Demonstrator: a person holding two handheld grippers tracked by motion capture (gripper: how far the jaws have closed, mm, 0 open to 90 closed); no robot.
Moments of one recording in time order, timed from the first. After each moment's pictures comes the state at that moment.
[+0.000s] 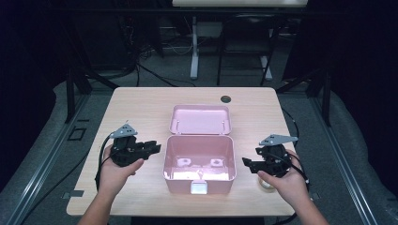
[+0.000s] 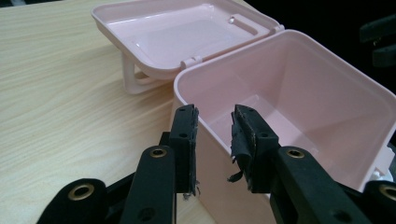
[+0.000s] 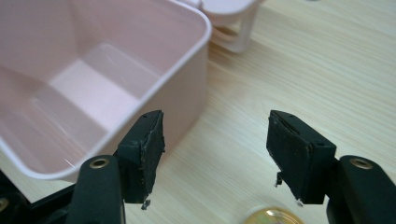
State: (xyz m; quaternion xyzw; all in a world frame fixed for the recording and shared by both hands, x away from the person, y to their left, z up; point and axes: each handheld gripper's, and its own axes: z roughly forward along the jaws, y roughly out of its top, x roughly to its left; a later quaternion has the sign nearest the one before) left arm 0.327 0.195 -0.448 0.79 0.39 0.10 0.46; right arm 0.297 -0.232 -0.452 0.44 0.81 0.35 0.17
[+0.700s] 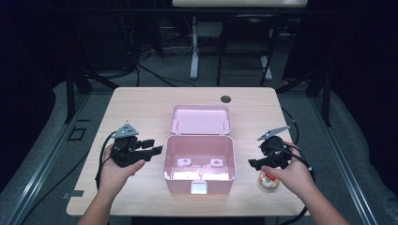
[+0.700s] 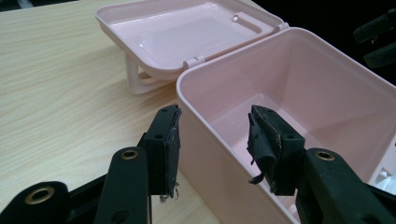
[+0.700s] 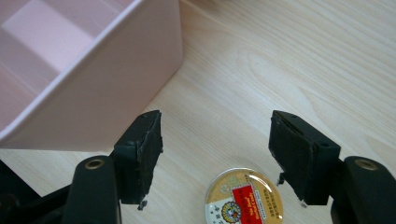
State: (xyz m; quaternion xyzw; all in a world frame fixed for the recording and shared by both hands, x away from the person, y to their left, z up) left arm 0.327 0.193 -0.446 0.79 0.39 0.11 0.46; right arm 0.322 -0.241 -0.455 0.45 0.85 0.24 0.13
